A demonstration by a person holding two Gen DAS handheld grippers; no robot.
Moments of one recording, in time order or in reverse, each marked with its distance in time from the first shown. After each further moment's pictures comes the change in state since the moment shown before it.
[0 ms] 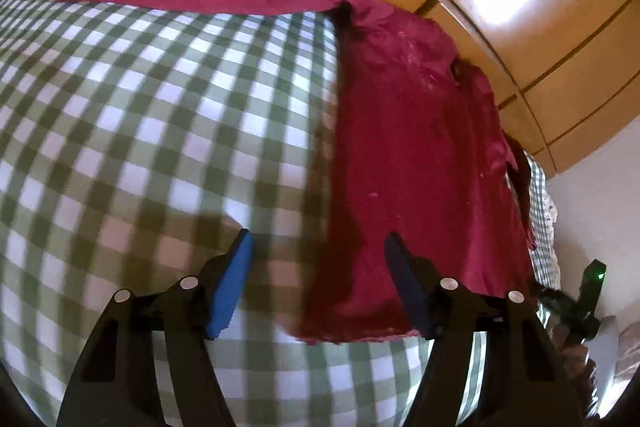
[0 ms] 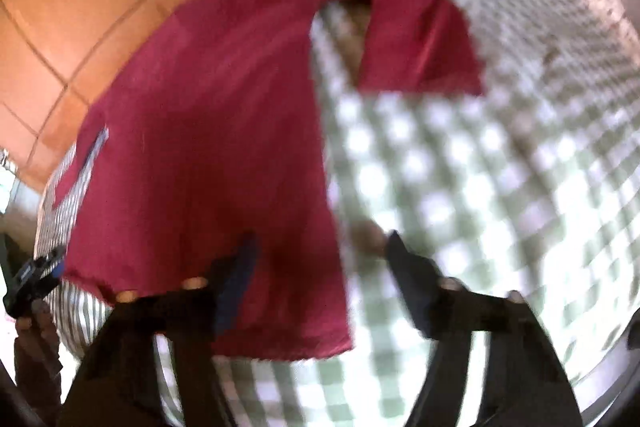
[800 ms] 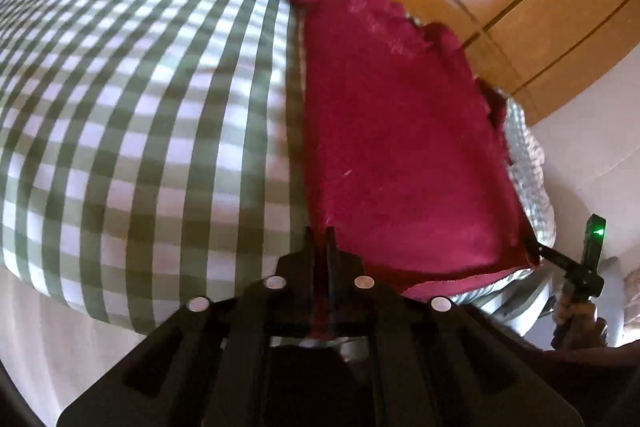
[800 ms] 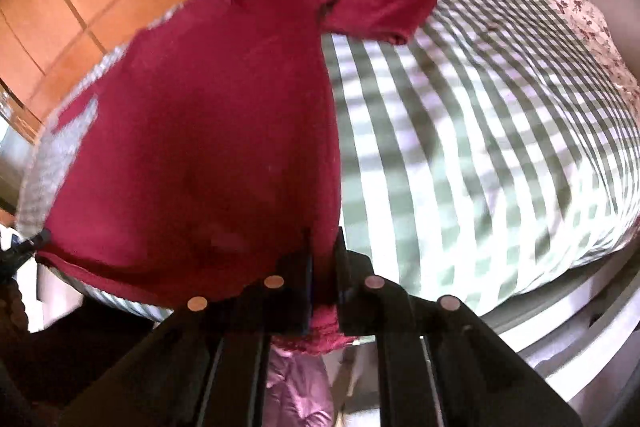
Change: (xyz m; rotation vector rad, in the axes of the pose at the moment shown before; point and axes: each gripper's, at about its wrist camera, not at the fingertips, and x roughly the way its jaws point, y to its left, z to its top) left arm -0.058 -0.028 -0.107 0.066 0.099 0.011; right arm -0.066 -0.036 -0.077 -0.098 0.051 -0.091
